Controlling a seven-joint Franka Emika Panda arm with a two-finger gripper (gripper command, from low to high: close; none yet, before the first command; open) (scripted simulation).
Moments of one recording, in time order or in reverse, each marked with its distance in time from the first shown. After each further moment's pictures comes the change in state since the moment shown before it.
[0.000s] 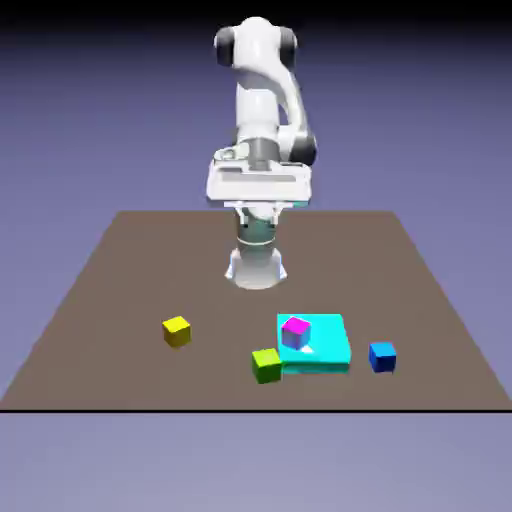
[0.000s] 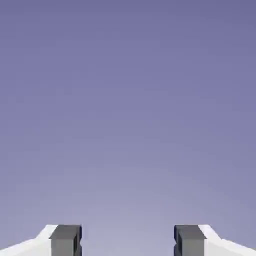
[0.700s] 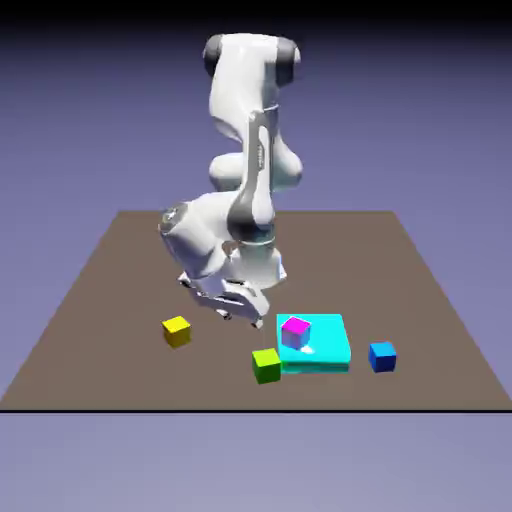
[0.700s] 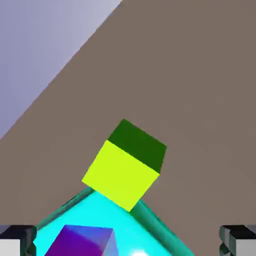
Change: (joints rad) arm 0.166 0.761 -0.395 0.441 0.642 -0.907 0.140
